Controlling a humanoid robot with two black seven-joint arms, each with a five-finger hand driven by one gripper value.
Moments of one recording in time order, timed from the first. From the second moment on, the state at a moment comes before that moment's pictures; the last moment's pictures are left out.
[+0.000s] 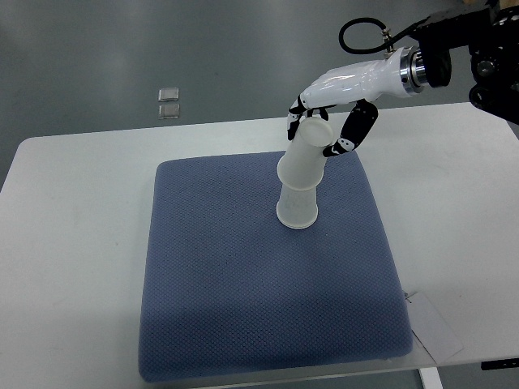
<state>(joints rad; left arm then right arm) -0.01 0.00 -0.05 -0.20 0.05 0.10 -0.05 1.40 -0.64 0.17 1.31 -1.51 0.50 0.28</state>
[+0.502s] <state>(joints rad) -0.01 0.00 -0.05 -0.20 0.05 0.10 -0.05 1.37 -0.61 0.17 1.30 -1.52 0.49 0.27</state>
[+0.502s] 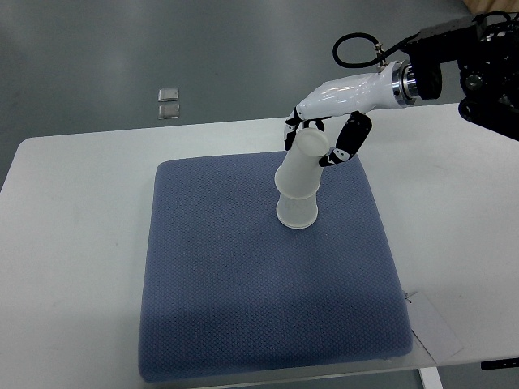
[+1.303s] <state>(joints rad) -0.01 0.00 -0.05 -0.20 0.05 0.10 -0.05 1.32 -0.57 0.19 1.24 -1.50 0.48 0.24</state>
